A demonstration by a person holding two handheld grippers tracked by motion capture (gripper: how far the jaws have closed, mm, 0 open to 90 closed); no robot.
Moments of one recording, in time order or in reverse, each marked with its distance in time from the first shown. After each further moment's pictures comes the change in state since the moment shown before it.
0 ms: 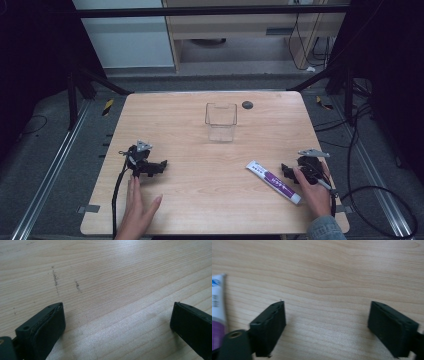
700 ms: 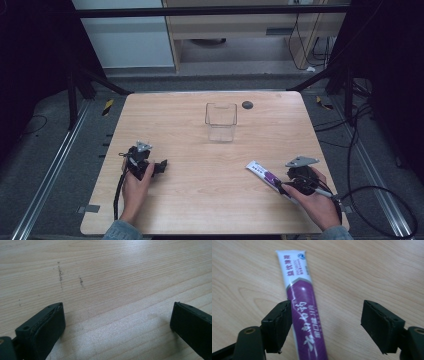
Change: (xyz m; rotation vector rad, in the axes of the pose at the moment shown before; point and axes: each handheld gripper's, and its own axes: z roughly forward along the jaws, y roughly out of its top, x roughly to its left) left arm -0.007 -0.001 -0.001 0.002 0.057 -0.056; right arm 0.054 0.007 -0.055 0.124 0.119 -0.275
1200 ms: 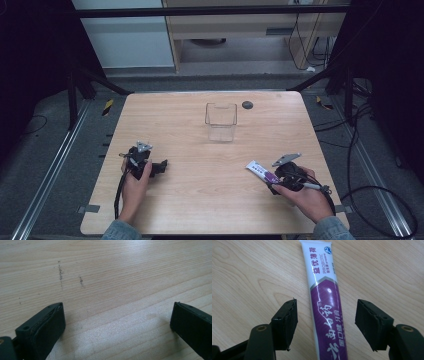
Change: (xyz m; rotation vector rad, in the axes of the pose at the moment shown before) left arm -0.001 0.000 0.000 -0.002 0.006 -0.008; right arm 0.018 0.022 0.011 0.138 0.064 -0.098
